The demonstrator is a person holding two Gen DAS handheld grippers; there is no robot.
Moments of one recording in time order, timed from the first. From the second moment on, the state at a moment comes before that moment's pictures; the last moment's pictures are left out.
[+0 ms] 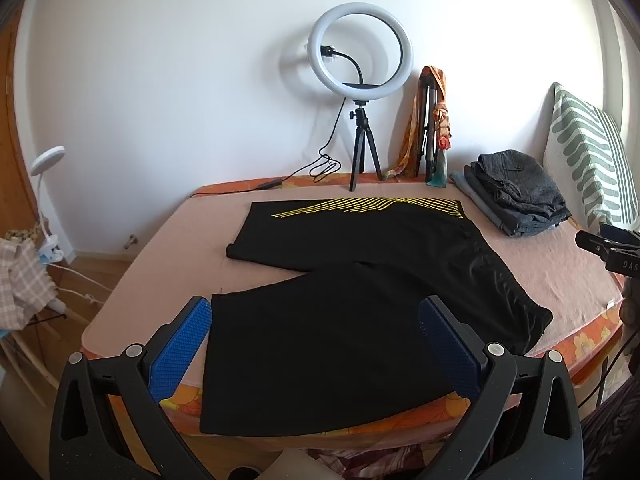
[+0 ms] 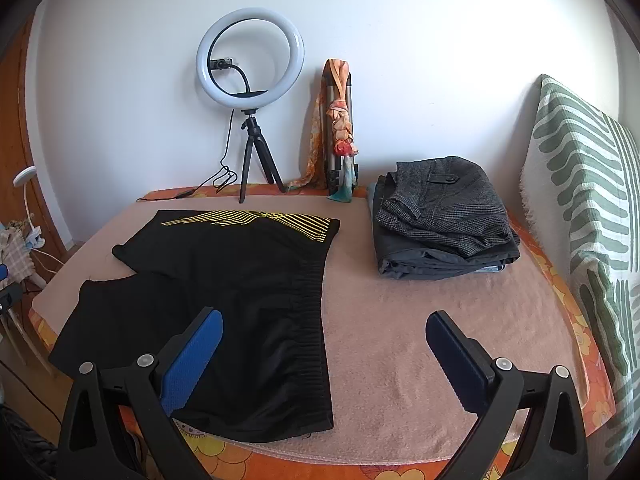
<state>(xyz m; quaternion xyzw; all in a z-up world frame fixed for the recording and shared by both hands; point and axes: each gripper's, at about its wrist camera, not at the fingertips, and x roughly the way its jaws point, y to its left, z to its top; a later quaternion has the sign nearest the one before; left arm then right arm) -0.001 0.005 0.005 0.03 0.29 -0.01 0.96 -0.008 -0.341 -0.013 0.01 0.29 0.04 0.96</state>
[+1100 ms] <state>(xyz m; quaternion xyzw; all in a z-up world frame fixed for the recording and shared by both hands) 0.002 0.004 0.001 0.03 0.29 -0.01 0.96 -0.008 -0.338 -0.015 0.01 0.29 0.04 0.96</state>
